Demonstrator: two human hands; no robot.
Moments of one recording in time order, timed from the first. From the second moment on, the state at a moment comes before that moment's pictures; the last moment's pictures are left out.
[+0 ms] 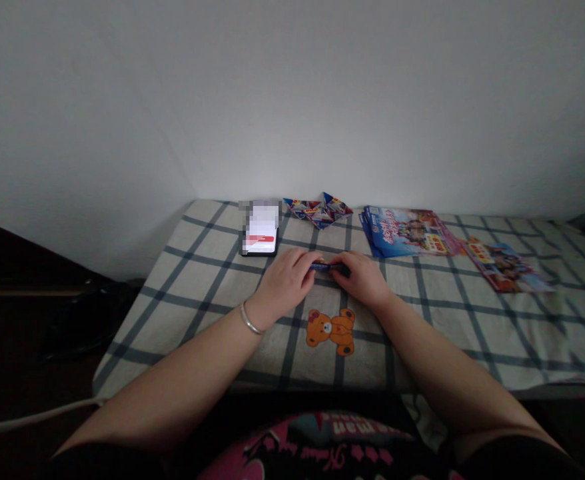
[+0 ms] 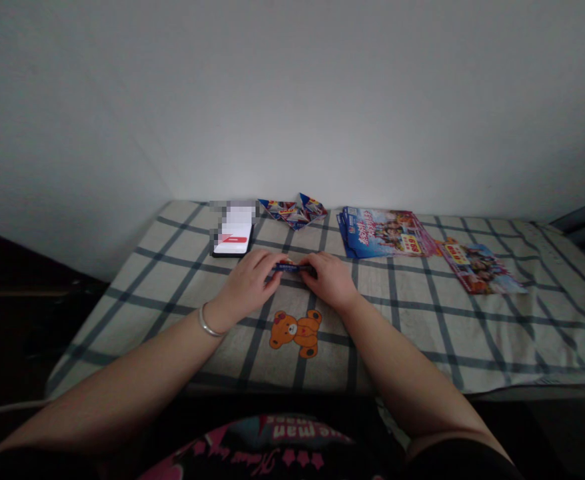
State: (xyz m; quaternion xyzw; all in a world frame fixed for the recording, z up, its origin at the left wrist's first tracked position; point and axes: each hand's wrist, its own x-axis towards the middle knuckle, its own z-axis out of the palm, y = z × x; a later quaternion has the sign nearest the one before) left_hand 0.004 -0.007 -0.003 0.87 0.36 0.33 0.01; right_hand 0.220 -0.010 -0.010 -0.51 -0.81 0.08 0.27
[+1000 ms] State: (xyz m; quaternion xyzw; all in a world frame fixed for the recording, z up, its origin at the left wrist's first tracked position) left_hand 0.001 0.000 -0.003 0.93 0.28 0.24 0.04; right_hand 0.230 -0.009 -0.008 -0.51 -0.82 0.11 0.25
